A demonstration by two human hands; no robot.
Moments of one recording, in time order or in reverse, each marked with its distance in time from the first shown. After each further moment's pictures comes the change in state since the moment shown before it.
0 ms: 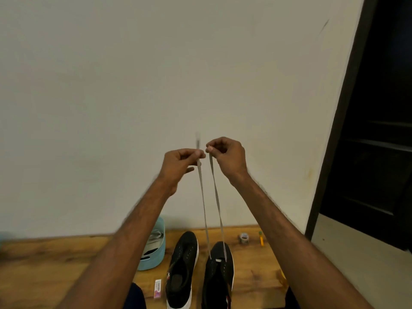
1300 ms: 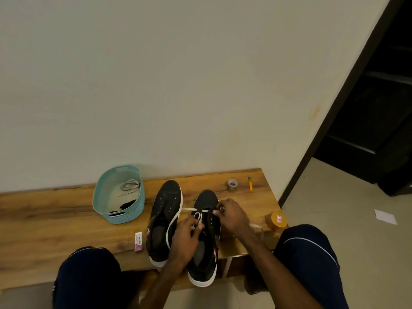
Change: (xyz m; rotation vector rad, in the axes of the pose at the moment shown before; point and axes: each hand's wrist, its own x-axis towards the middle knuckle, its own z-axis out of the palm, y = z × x) left_hand -0.146 -0.319 0.072 0.417 -0.193 -0.383; right_hand -0.187 0.310 -0.013 -0.772 -0.493 0.565
